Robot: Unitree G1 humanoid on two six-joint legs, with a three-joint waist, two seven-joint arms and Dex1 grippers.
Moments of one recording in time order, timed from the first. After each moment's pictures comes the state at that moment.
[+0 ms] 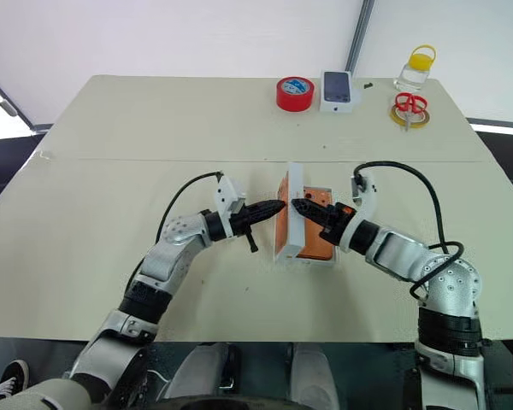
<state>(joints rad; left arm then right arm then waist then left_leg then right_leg) -0.51 0.09 -0.22 0.24 -0.25 0.07 -0.85 -0.27 -0.46 -0.32 -0.18 1.48 1.12 -0.02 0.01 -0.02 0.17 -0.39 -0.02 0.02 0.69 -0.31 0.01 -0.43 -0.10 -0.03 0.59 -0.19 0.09</state>
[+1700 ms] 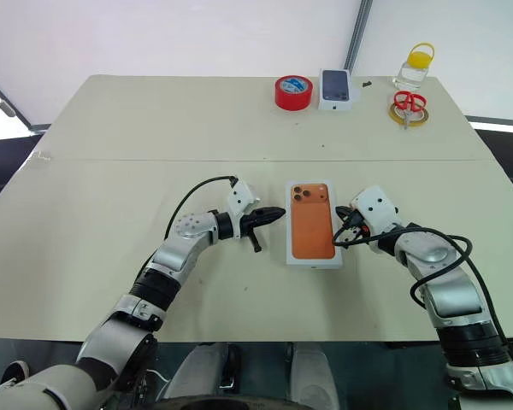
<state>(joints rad) -0.61 0.09 -0.24 0.48 -0.12 0.06 -0.82 -0.18 -0.70 -0.02 -0.11 0.21 0.35 0.62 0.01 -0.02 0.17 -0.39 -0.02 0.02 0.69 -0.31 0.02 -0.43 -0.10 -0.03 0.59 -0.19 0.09</state>
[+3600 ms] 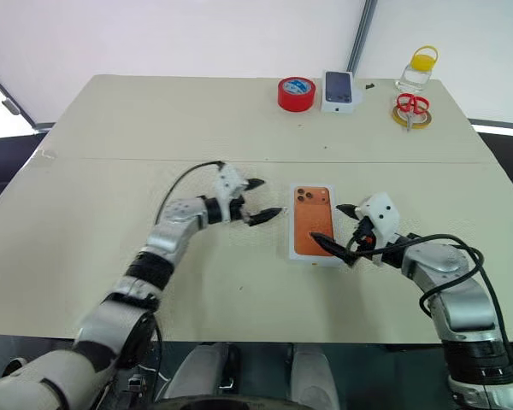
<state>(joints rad) -0.63 0.22 -0.09 0.42 -0.14 0.05 -0.89 -0.08 -0.68 -0.18 -0.21 0.41 0.42 0.85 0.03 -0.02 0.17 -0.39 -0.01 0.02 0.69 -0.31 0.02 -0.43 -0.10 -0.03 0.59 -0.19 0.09</state>
